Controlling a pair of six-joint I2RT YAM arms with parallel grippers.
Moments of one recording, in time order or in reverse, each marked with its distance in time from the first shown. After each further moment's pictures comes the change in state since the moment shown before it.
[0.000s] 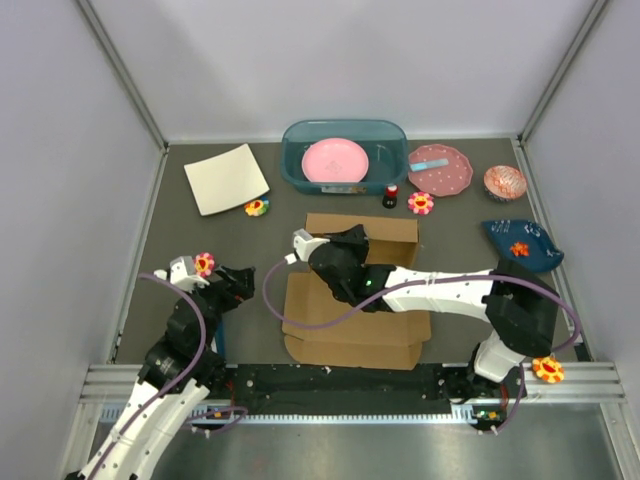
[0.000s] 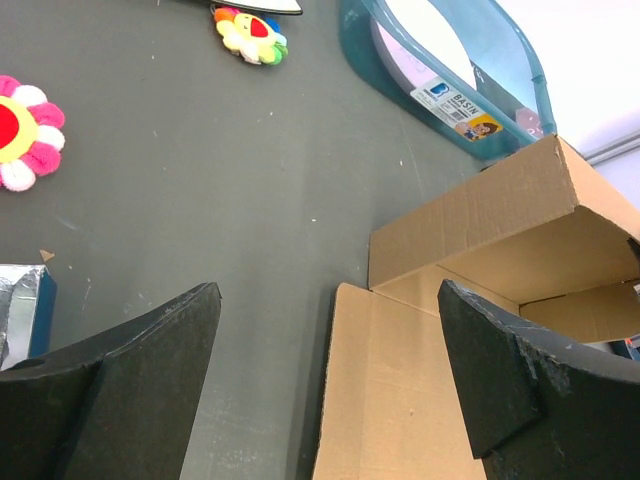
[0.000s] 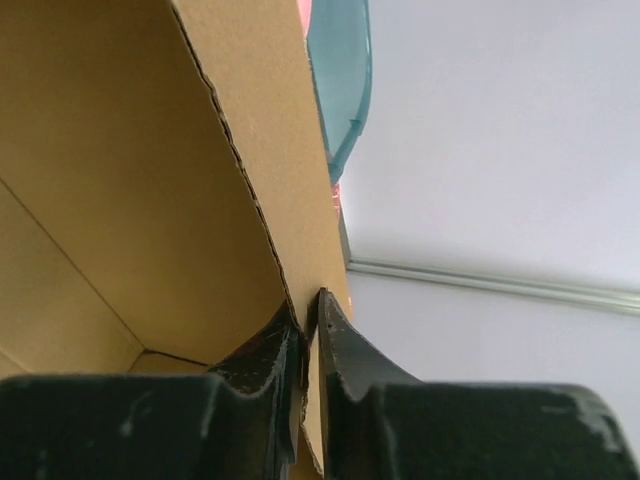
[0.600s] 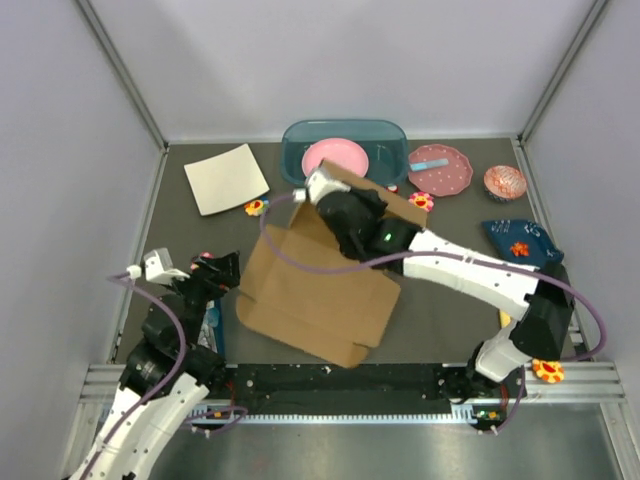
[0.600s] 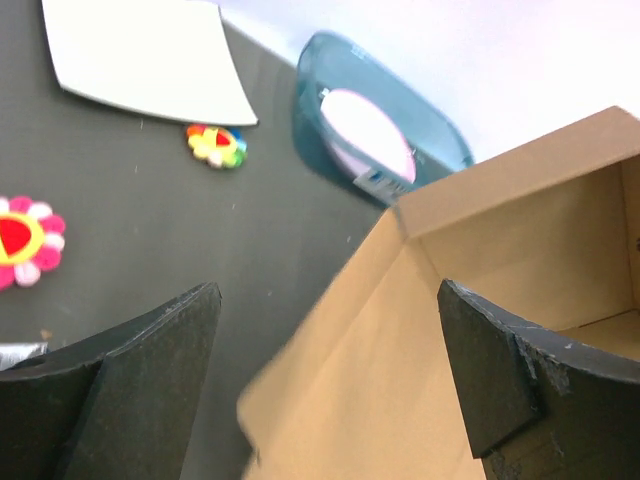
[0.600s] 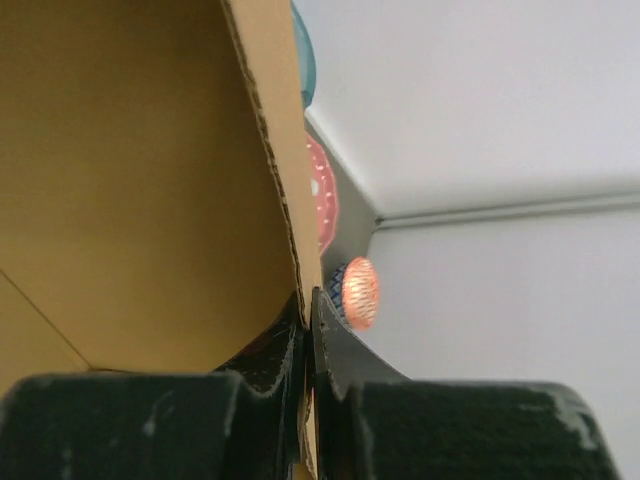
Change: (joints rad) left arm 0.000 0.037 0.160 0.010 -0.052 0.051; right arm -0.066 -0.065 0.304 -0.347 0.023 0.212
